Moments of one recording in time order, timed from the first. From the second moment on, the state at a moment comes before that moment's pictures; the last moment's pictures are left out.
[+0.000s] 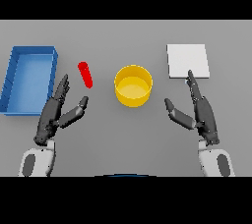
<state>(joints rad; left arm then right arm) 0.06 0.05 -0.13 -1.69 -0.17 -0.01 0.10 0.07 -0.06 0.13 -1.69 0.23 -0.03 -0.09</state>
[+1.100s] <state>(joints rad) -0.45 0.04 0.00 -1.01 -0.20 0.04 -0.07 0.06 -0.07 0.11 -1.69 0.19 -0.01 -0.08</state>
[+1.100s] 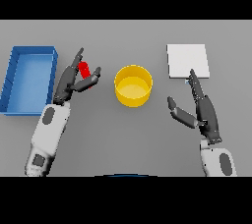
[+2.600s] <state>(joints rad) -0.59 0.03 0.03 -0.99 -0.10 0.05 -0.15 0.07 -0.07 0.11 -1.68 0.21 -0.03 -0.11</state>
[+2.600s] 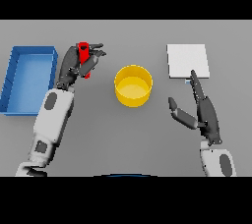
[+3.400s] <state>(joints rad) -0.76 0.23 -0.32 -1.02 -0.54 -0.09 0.05 0.07 -0.07 0.12 -1.70 0.22 -0.02 -0.07</state>
